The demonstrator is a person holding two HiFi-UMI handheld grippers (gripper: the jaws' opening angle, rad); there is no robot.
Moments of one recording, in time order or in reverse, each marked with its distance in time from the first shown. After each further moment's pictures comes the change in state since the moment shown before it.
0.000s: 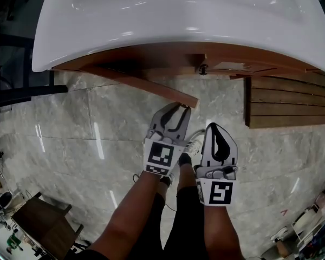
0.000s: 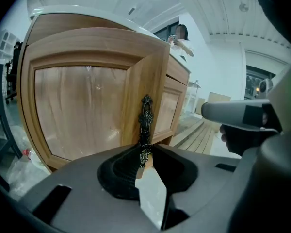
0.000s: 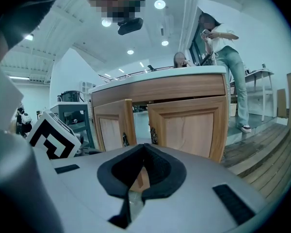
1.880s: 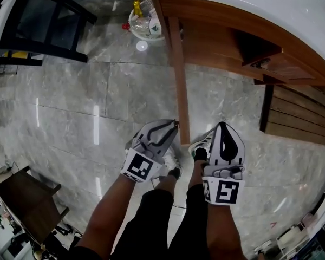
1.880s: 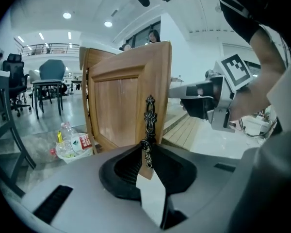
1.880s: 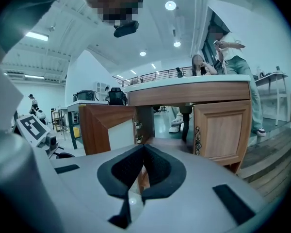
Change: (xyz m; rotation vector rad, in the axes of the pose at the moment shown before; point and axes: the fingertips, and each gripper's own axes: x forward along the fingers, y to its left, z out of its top) left arm -0.192 0.059 -0.095 0.184 0.031 -0.098; right arm -0.020 0.139 -0.014 -0.068 -0.019 0.138
